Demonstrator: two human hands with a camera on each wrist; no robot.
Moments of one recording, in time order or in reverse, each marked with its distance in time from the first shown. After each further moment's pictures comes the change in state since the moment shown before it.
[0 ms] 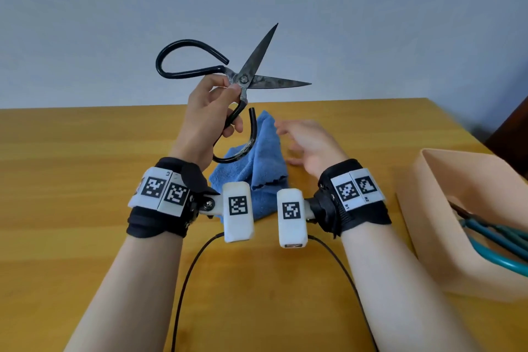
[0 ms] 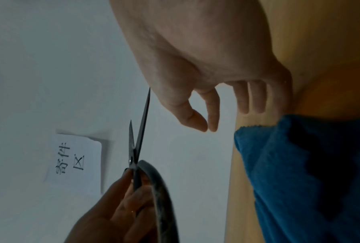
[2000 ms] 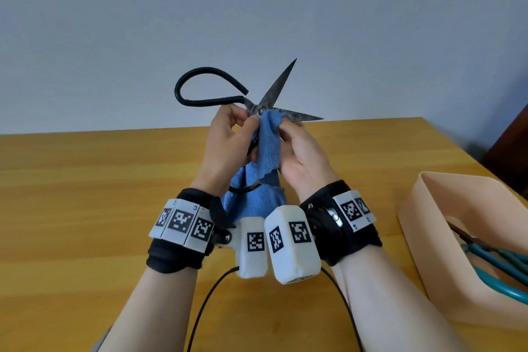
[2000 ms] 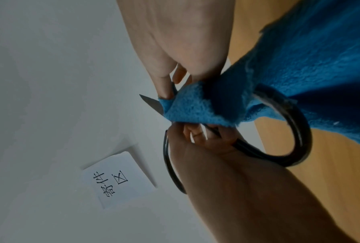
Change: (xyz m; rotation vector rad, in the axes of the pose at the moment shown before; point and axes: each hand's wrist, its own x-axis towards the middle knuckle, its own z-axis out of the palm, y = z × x) left_hand 0.001 -0.003 0.025 0.015 -0.012 0.038; right_hand 0.010 -0.011 0.027 0.872 -0.233 -0.191
